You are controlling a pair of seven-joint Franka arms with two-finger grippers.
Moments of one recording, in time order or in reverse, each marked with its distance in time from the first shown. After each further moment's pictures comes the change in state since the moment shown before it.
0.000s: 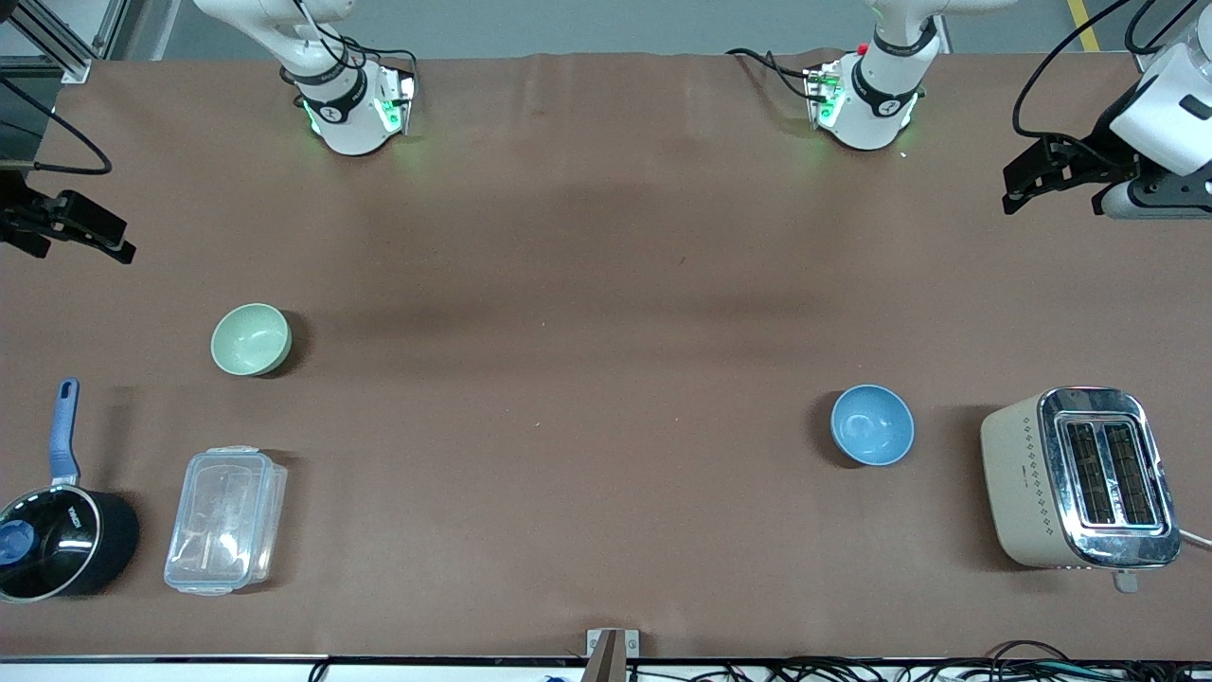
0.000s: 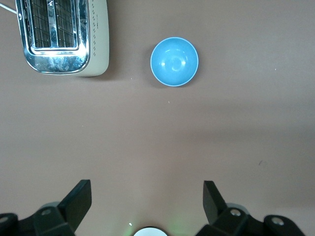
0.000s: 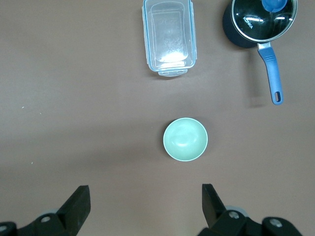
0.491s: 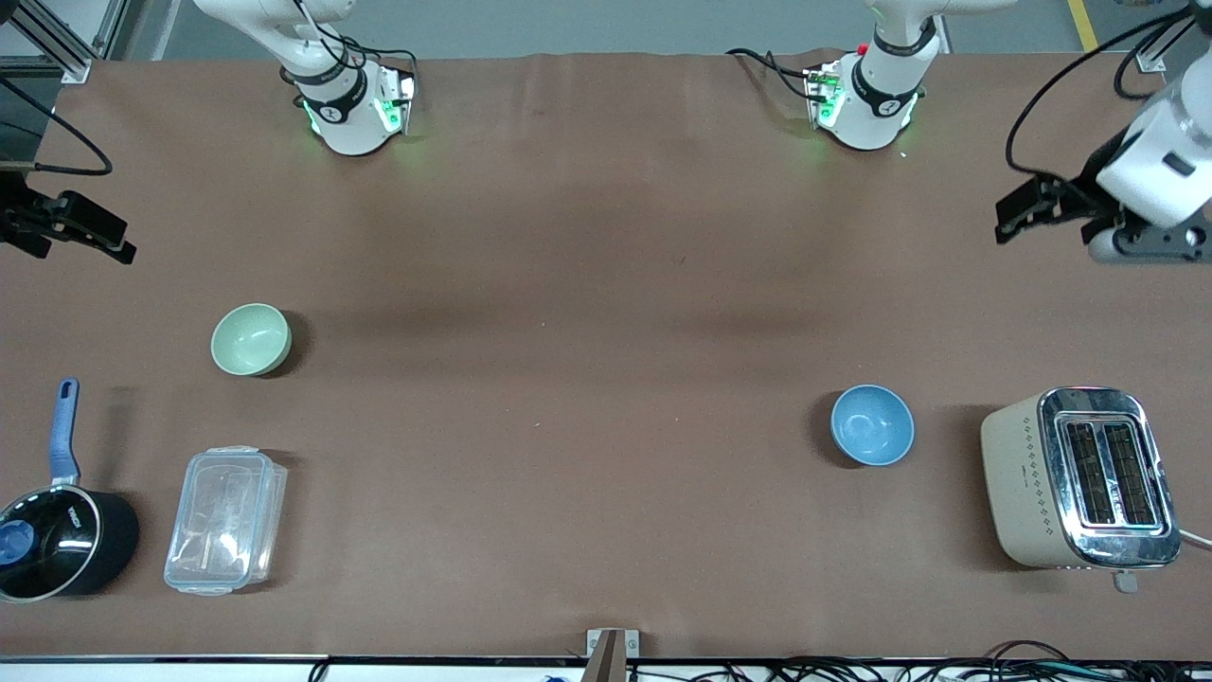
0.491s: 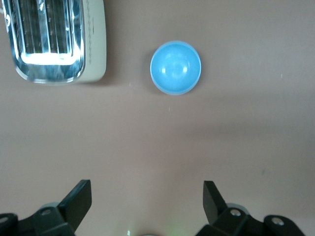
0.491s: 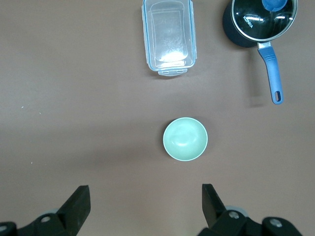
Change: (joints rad) left arm 0.004 0.108 0.005 0.019 0.000 0.084 0.000; right arm 0.000 0.001 -0.001 -0.002 0.000 0.000 0.000
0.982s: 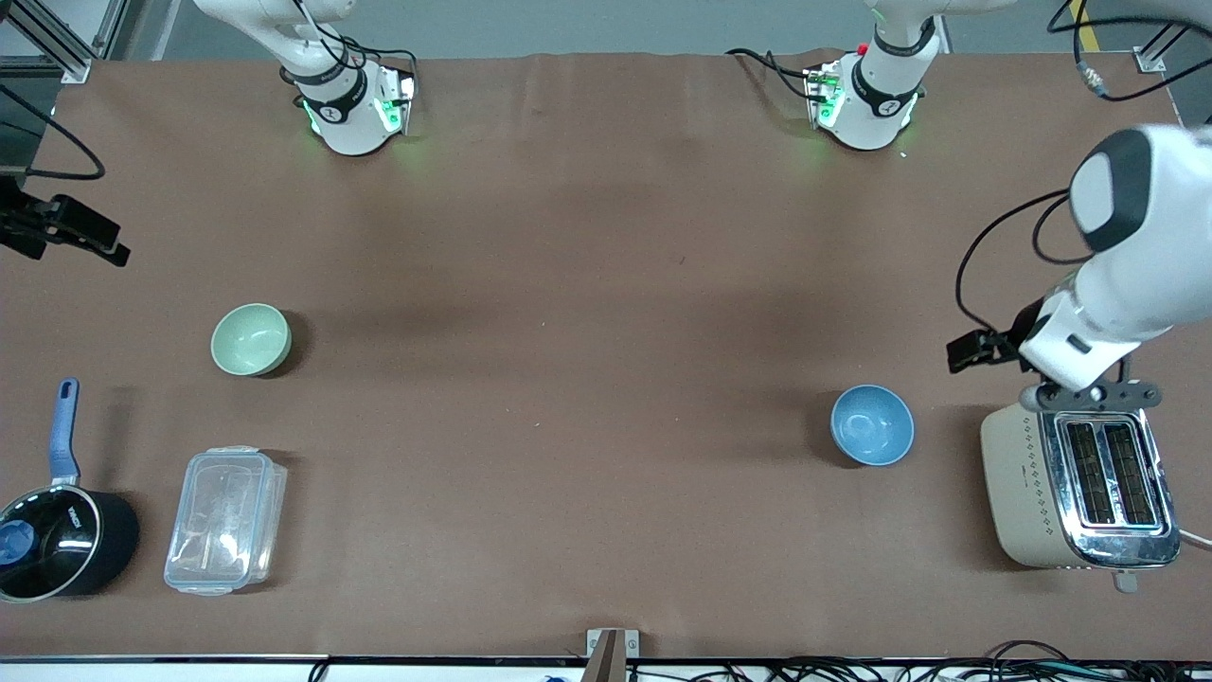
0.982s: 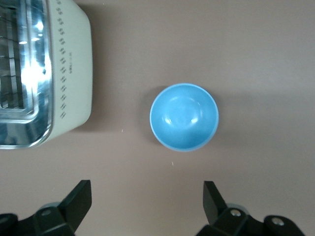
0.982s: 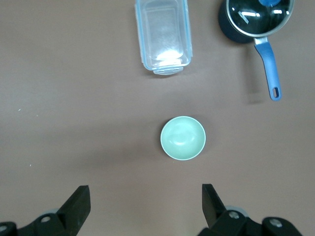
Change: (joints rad) left arm 0.031 0.228 0.003 -0.144 0.000 0.416 -0.001; right arm -0.002 0.011 -0.048 -0.009 0.016 0.006 -0.005
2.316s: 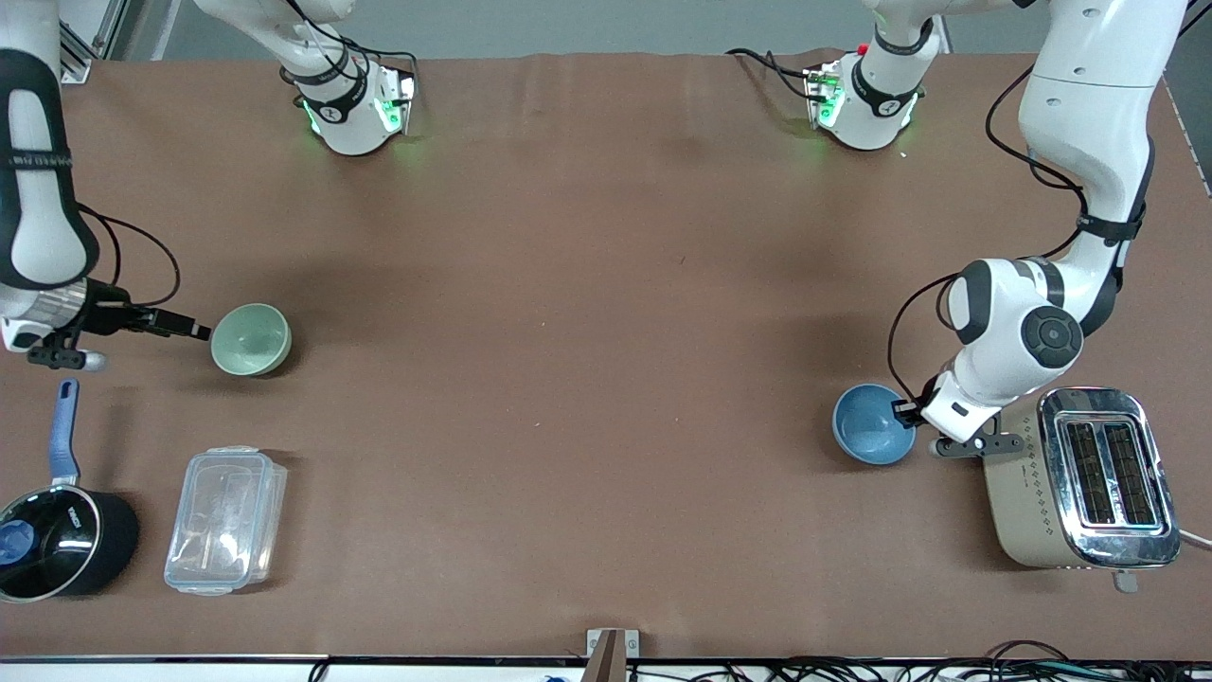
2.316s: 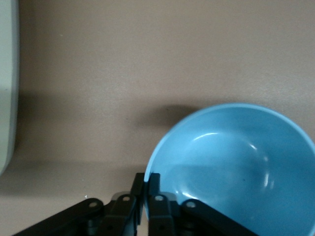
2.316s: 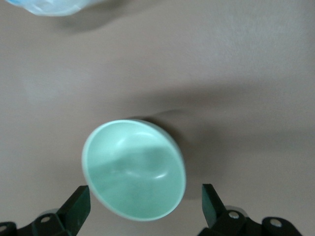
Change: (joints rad) left arm 0.024 0.282 -0.010 -0.186 0.032 0.542 -0.038; right arm -0.019 0.330 -0.336 -0.519 0.444 0.569 -0.594
